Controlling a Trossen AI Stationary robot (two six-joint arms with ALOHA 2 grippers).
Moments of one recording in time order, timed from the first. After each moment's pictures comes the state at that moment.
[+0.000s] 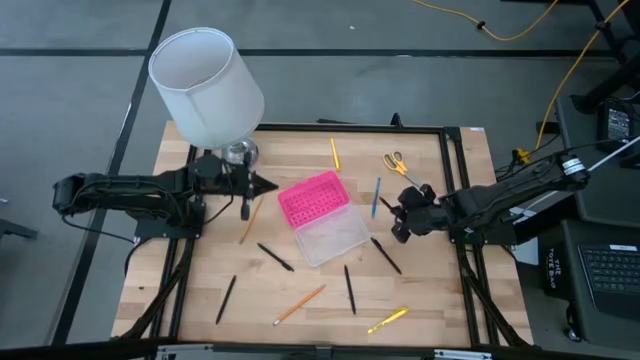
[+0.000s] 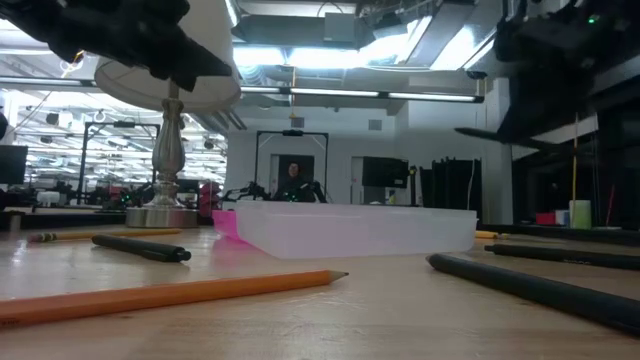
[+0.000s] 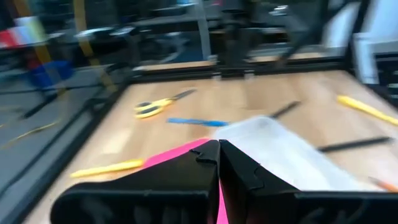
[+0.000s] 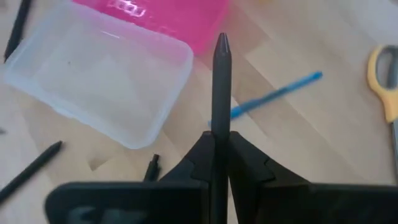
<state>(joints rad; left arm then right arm) 0.21 0.76 0.39 0.16 0.13 0.13 0.32 1.04 0.70 -0.69 0.51 0.84</state>
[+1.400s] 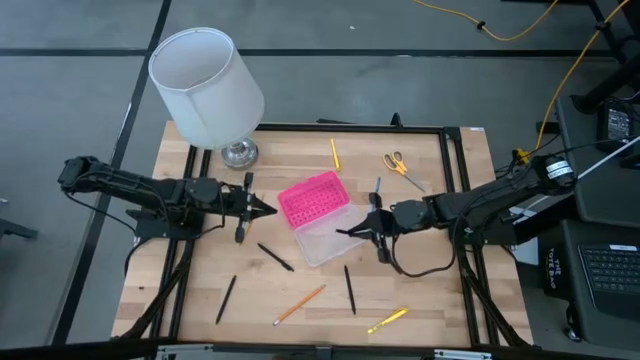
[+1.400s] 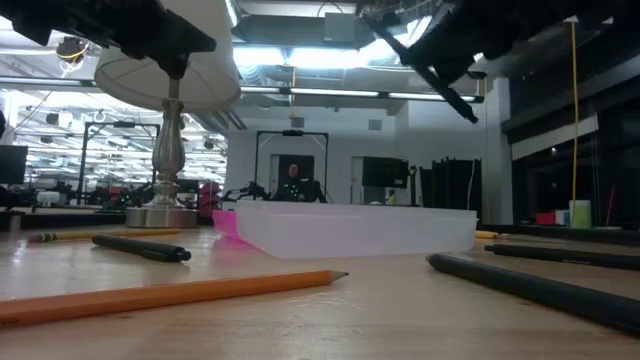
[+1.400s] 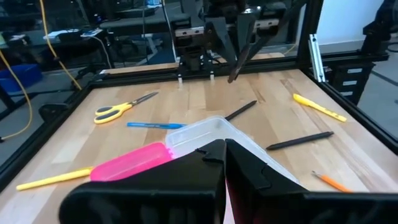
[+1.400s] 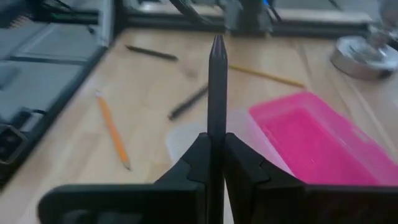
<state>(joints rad) -0.13 0.76 0.39 0.15 -0.11 0.04 0.26 1.26 0.70 0.15 0.12 0.07</state>
